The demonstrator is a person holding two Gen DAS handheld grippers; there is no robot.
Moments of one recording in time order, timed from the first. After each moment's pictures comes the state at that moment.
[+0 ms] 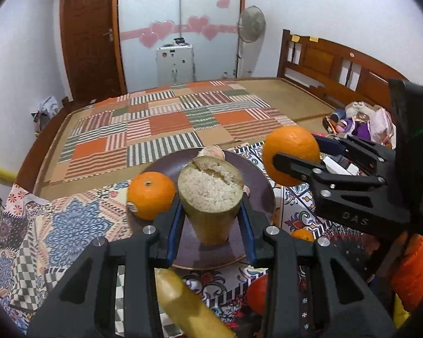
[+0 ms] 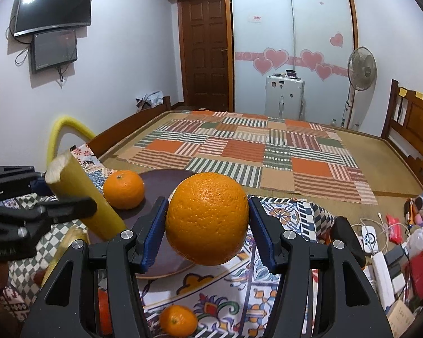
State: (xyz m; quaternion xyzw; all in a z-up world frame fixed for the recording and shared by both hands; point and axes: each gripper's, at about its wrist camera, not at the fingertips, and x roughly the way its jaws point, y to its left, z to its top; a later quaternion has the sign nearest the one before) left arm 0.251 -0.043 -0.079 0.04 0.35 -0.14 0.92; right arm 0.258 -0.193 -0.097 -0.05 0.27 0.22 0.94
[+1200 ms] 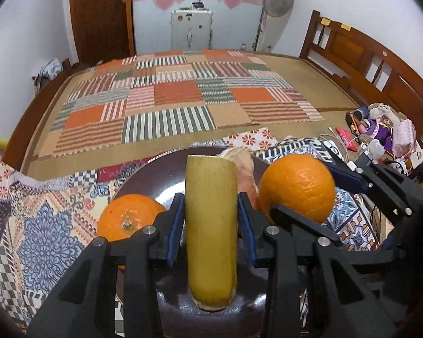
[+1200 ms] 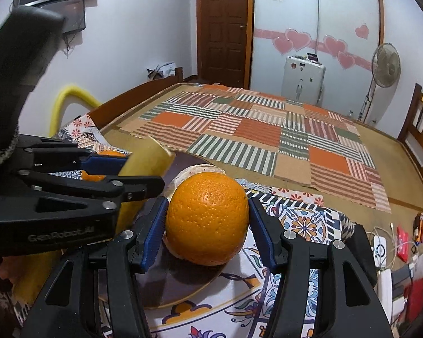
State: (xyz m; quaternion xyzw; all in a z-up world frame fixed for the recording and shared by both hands) left arm 0.358 -0.050 -0.121 0.00 0.44 -0.11 0.89; right arm 0.291 -0.168 -0.115 -0.09 0.32 0.25 0.91
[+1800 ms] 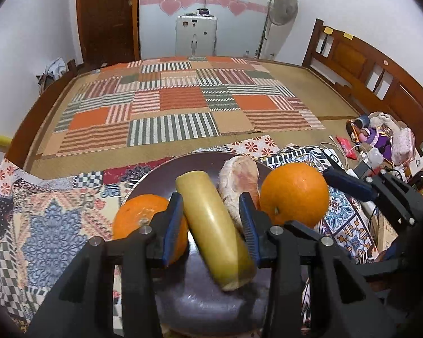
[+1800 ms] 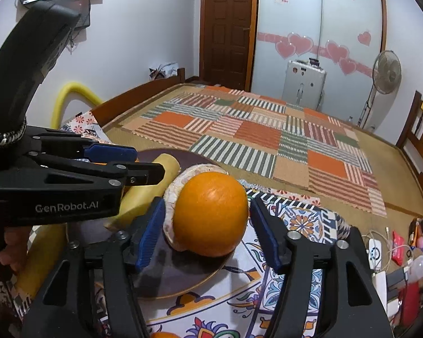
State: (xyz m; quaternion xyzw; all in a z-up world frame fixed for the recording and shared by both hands) left arm 0.345 -0.037 -0.105 -0.01 0.42 -0.10 0.90; right arm 0.280 -0.165 -0.105 -0.10 0.31 0.25 0.91
